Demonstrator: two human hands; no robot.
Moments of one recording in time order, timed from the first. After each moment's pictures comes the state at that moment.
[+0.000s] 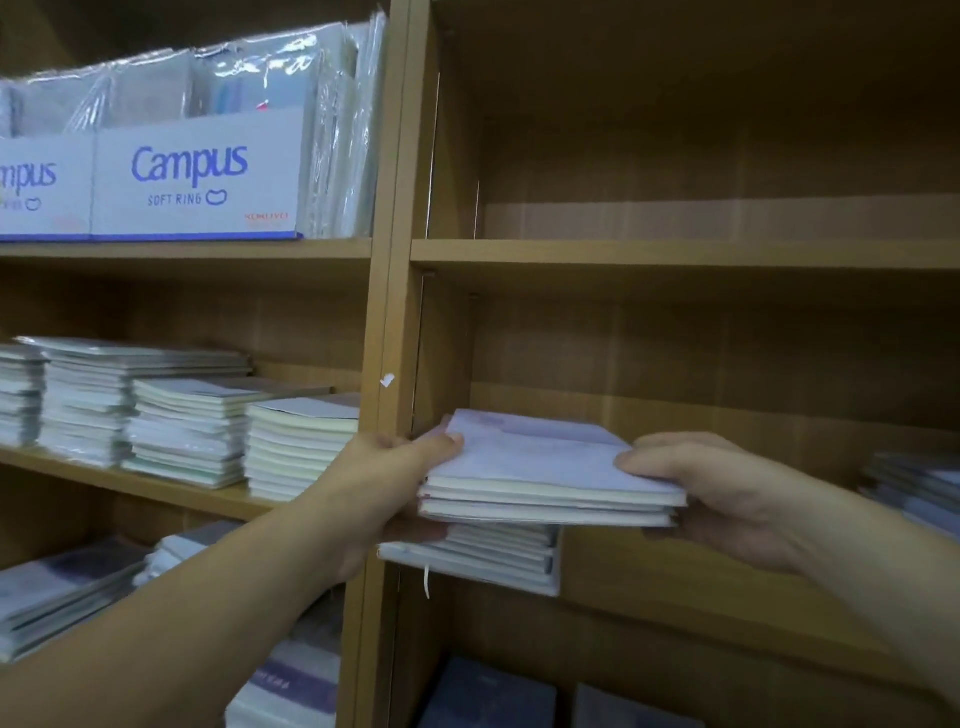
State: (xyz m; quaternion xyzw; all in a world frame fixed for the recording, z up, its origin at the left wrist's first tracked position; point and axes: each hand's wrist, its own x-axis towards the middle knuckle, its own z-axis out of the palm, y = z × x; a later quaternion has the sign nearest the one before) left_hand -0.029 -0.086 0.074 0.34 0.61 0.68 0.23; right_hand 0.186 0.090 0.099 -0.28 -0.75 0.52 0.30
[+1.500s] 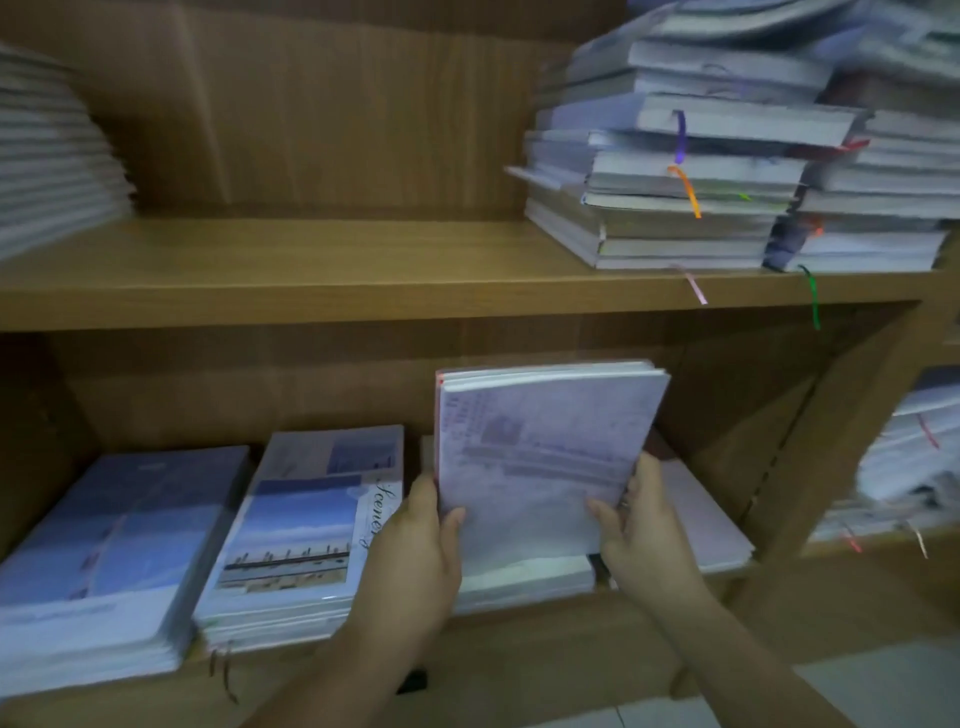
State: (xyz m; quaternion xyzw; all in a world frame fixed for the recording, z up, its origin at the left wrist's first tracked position) left_hand 0.236 0.157 -0.267 0.59 0.69 0.39 0.13; right_hand 0.463 0.228 -0.277 -0.52 -0.69 0.28 0.42
